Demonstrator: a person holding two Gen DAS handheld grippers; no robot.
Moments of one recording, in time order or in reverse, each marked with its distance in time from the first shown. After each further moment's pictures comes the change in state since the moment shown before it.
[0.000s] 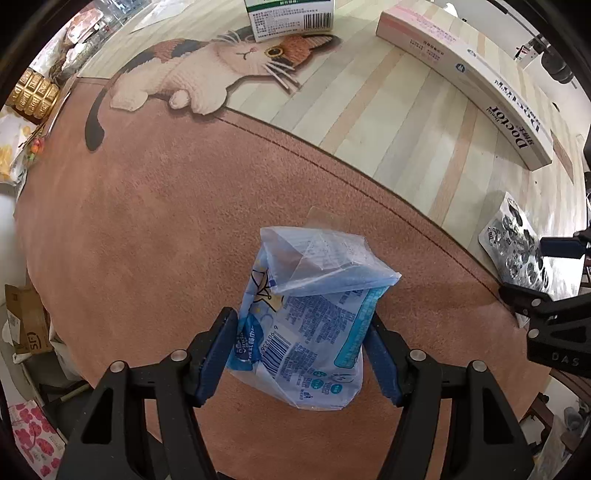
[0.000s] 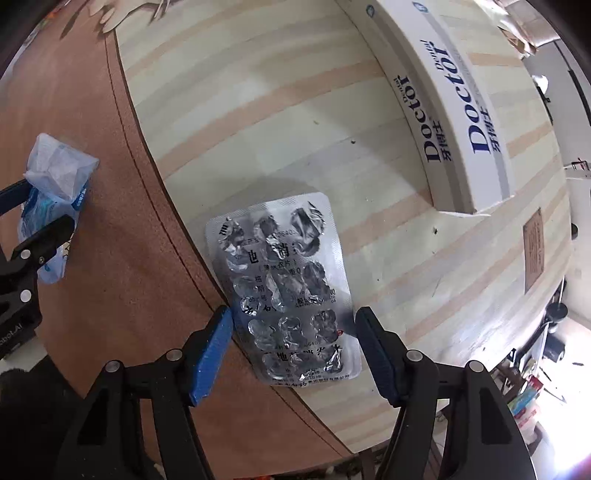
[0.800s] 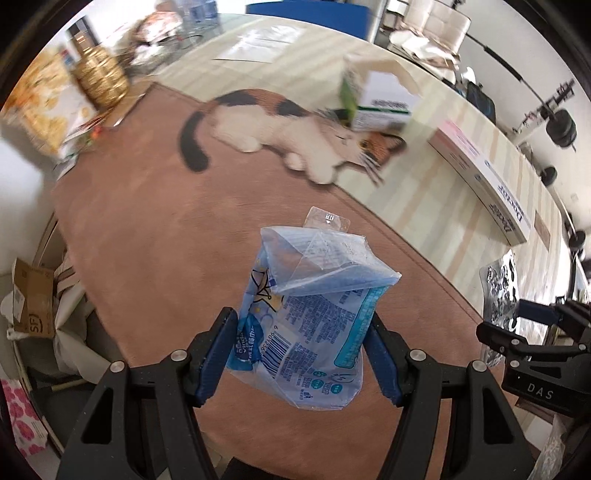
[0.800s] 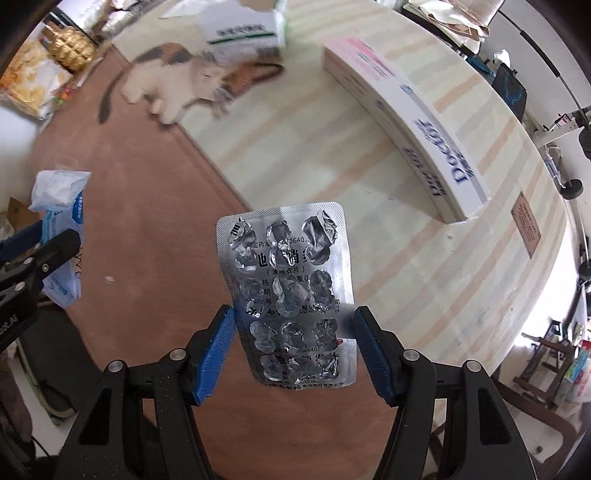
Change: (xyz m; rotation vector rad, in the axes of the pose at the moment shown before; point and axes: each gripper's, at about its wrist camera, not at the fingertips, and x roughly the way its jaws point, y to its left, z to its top) left arm -0.089 0.100 -0.037 -0.154 -0.182 -0.047; right arm -0.063 -0.016 -0.044 0.217 -0.227 0.124
